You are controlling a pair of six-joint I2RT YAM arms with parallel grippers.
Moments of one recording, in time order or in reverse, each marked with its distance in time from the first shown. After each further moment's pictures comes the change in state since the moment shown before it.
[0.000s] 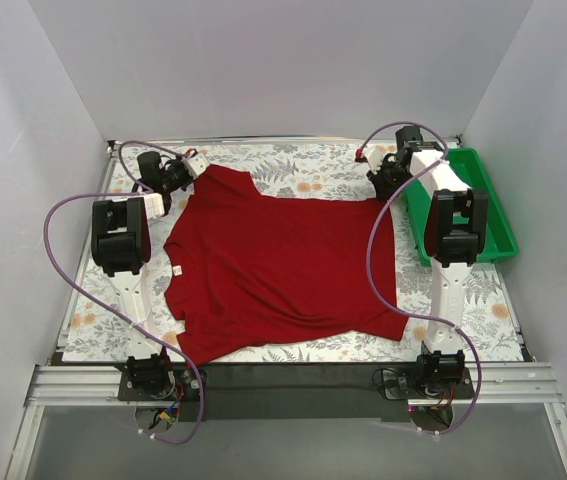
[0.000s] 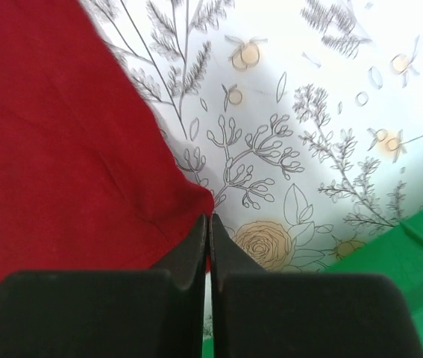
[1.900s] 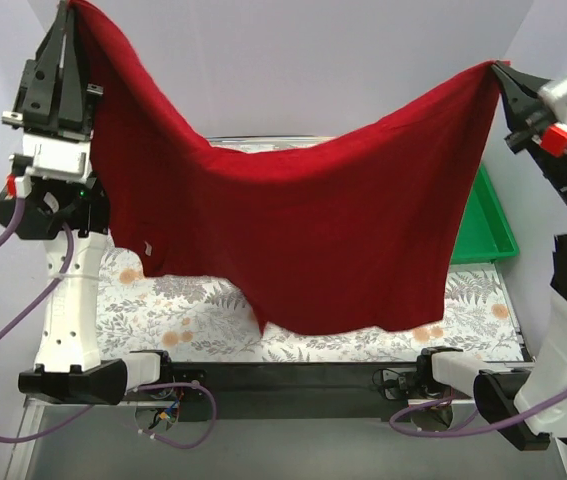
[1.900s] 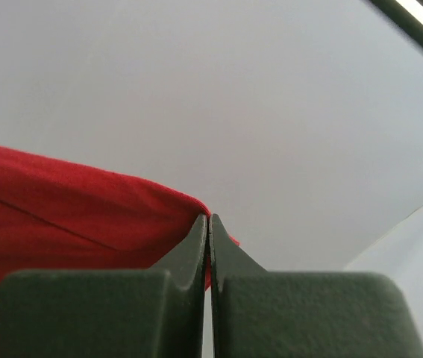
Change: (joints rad) left arm -0.100 -0.996 0.282 0.471 -0.230 -0.637; right arm 0.004 -1.153 0.252 0.243 -0.123 0.382
